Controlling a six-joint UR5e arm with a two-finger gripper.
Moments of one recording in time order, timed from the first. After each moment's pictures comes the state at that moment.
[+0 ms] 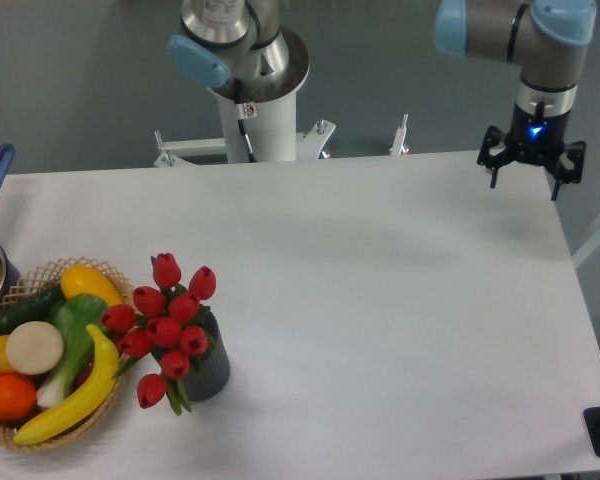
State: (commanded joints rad) arm 3.10 -1.82 -1.84 -0.84 1.38 1.50
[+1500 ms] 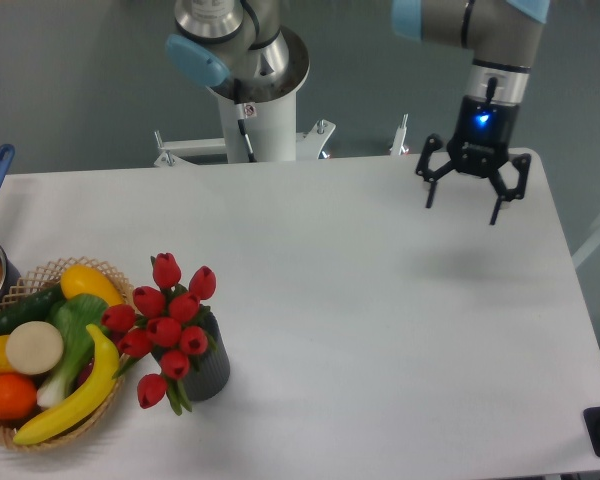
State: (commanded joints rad) arm 2.97 -1.67 -1.98 -0.82 0.77 1.39
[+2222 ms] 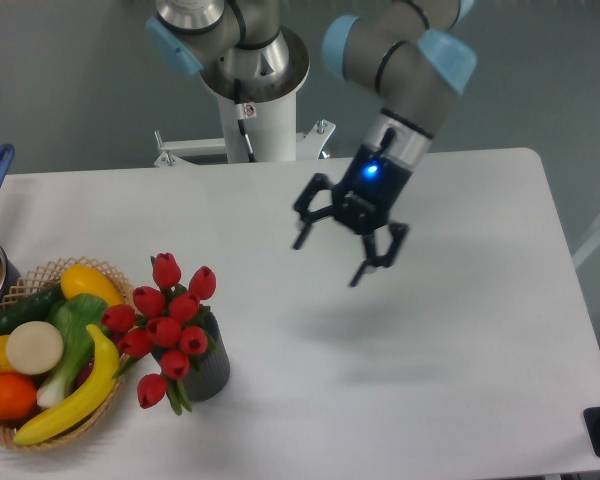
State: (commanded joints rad) arm 2.71 -1.73 -1.96 -0.82 0.44 1.29
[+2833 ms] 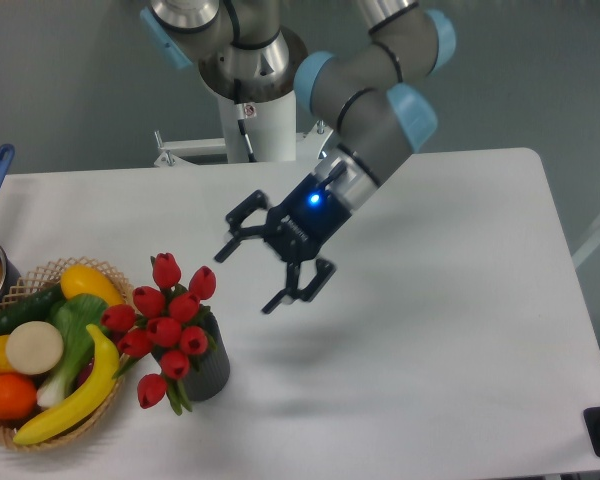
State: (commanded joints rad) arm 2.57 -1.86 -1.90 -0.80 0.39 1.29
